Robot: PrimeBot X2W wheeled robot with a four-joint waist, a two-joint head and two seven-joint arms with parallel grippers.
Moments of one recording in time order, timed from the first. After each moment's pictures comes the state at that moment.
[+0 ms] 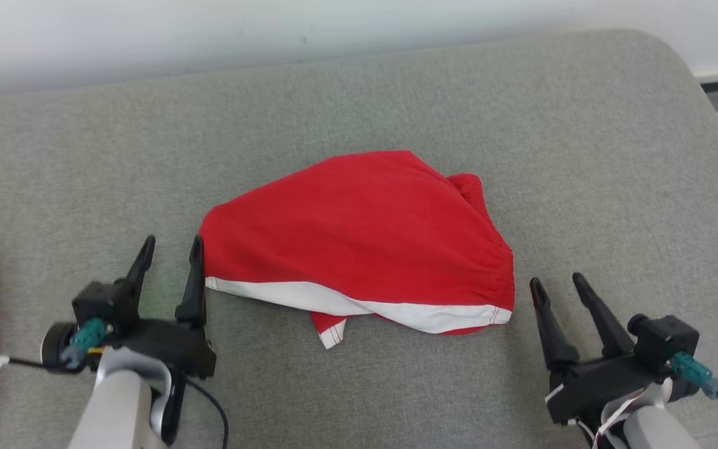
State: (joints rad) left arm -0.58 0.06 -0.03 0.54 -0.12 -0.04 -0.26; right arm -0.27 -0.29 0.38 0.30 0.44 0.13 -0.26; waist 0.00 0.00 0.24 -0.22
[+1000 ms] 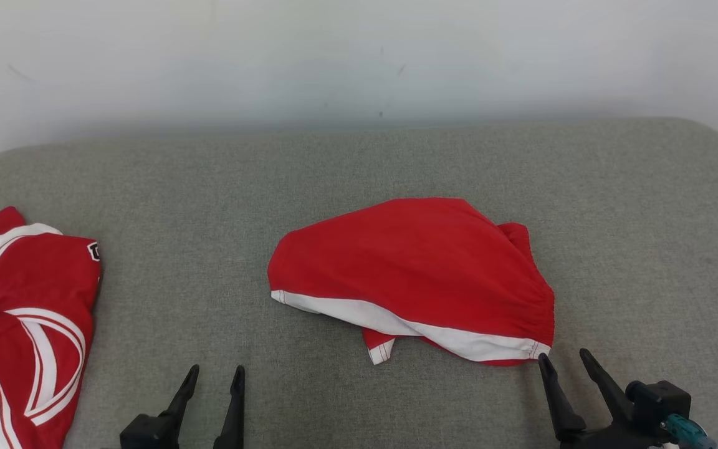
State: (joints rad) left arm -0.15 0.05 -0.14 0.29 -0.16 0.01 -0.26; right arm -0.12 -0.28 0.37 0.36 0.39 0.13 -0.26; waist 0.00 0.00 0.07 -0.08
